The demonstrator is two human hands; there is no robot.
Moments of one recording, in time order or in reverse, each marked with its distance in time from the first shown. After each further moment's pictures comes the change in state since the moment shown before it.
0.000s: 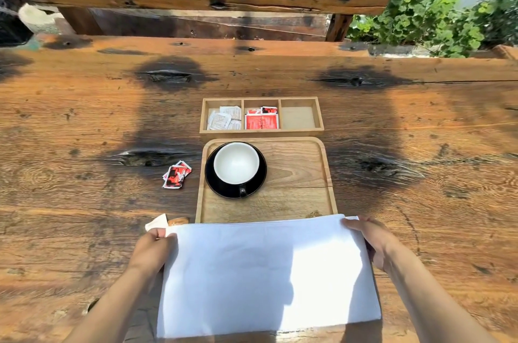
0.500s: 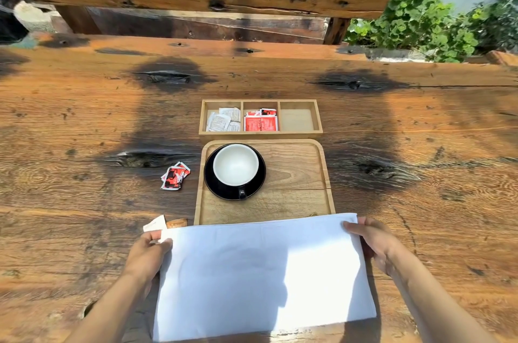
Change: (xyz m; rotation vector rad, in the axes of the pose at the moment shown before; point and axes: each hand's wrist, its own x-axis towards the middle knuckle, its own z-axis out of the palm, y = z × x) left_hand 0.007 -0.013 -0.004 -0.177 -0.011 -0.003; right_hand -0.002 0.000 -0.006 -0.051 -0.030 -0.147
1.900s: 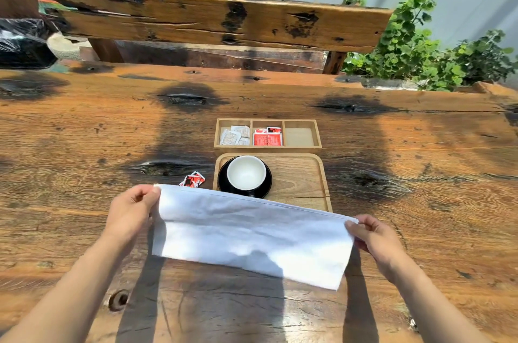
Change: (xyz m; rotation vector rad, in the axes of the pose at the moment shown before) left_hand -0.024 0.084 -0.057 0.049 0.049 0.446; right_hand -0.077 -0.013 0.001 0.010 -0.026 -0.320
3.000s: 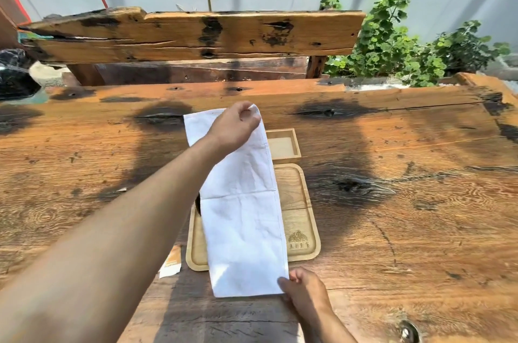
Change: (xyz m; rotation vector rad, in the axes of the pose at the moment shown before) left_hand 0.003 0.210 0.199 0.223 -0.453 0.396; right_hand -0.024 0.068 0.082 -0.279 -0.089 0.132
